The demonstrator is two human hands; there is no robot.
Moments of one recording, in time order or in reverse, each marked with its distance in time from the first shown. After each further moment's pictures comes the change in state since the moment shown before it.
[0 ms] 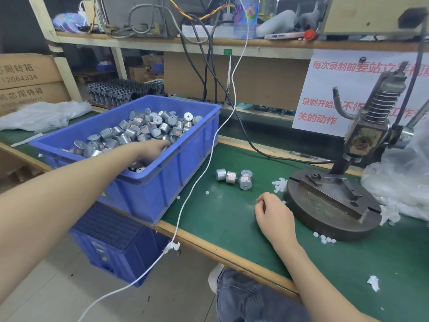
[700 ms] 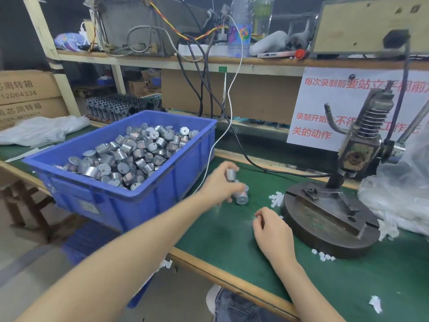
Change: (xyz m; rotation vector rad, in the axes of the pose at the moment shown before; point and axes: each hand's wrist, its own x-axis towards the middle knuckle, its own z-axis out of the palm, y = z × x) left_hand -0.022 0.126 0.106 -0.689 0.113 0.258; right_hand 0.001 0.003 0.000 0.046 0.040 0.025
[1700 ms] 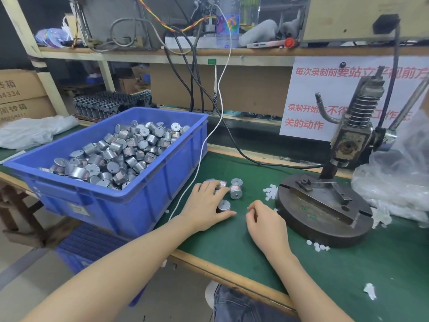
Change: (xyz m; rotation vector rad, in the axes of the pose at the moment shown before) left_hand -0.001 -0.080 0.011 1.078 0.109 0.522; right_hand 0.004 0.002 0.004 0.000 0.011 -0.038
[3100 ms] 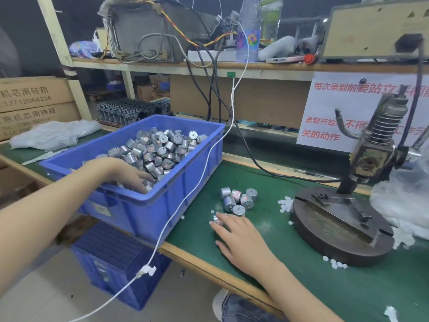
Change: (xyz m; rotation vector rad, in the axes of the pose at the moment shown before) left_hand -0.025 -0.157 -0.161 -0.113 -1.034 -0.597; right_hand -0.011 -0.049 0.020 -0.252 0.012 -0.836
